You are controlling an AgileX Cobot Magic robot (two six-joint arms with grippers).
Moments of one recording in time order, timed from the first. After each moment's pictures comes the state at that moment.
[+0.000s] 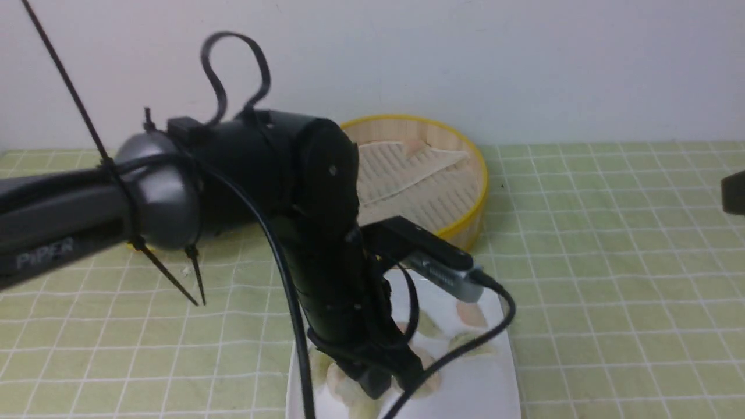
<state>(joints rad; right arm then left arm) 0.06 0.96 -1.14 0.46 1.21 -0.15 -0.70 1.78 -1.31 -0.29 1.11 0.24</state>
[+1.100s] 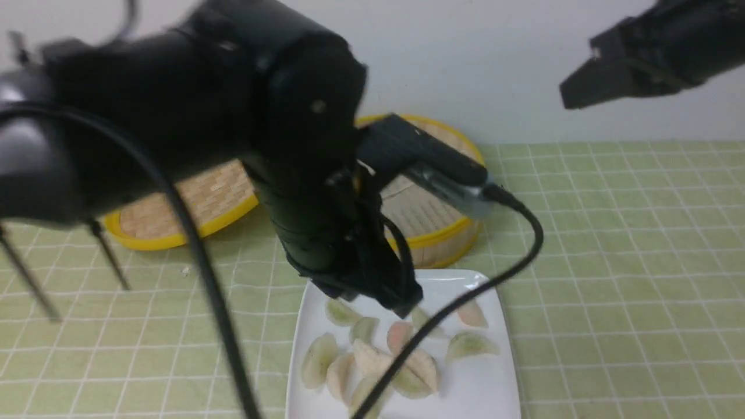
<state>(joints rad) 0.21 1.58 -1.64 0.50 1.19 -0.30 -0.76 1.56 -1.47 0.04 1.22 -0.07</state>
